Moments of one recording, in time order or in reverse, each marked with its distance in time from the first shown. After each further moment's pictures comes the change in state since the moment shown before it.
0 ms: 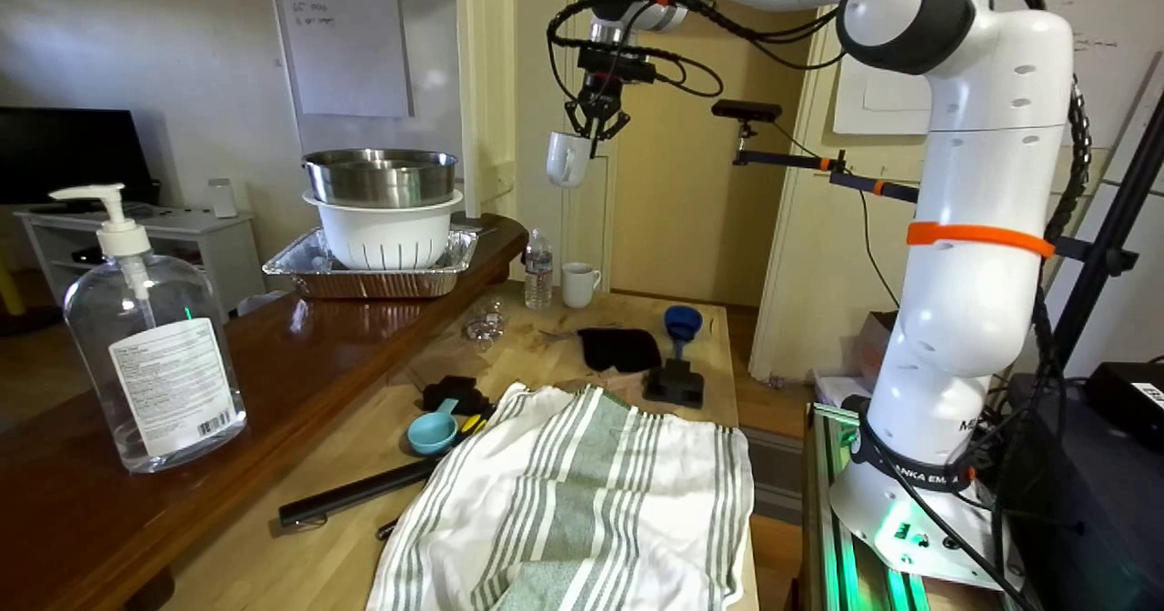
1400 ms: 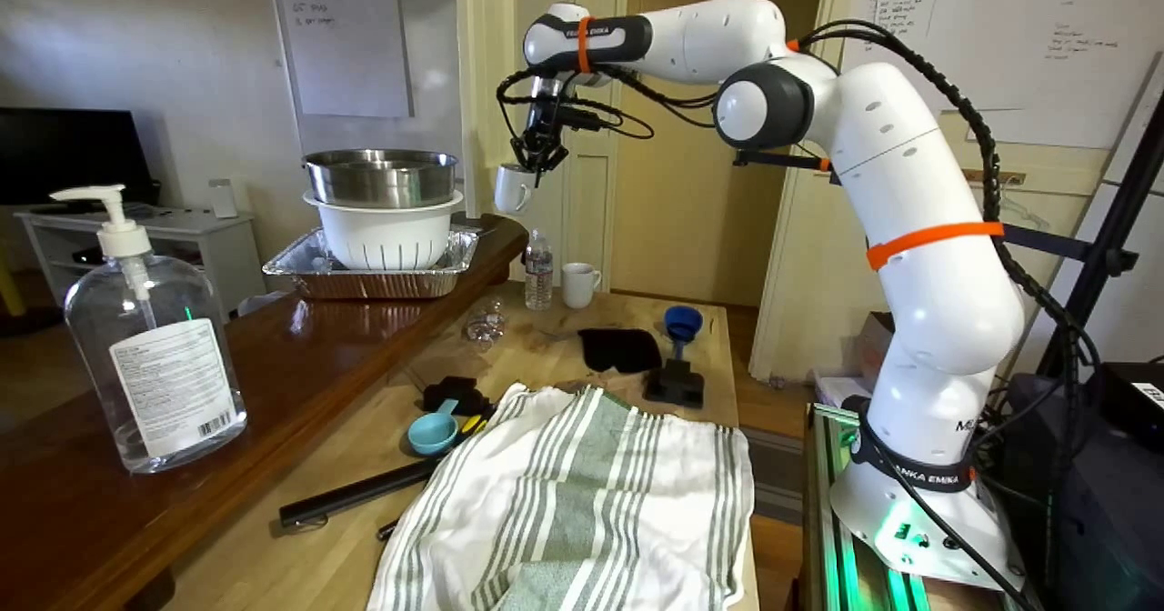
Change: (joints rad) arm -0.078 0.492 0.075 0.514 0.076 0.055 -0.379
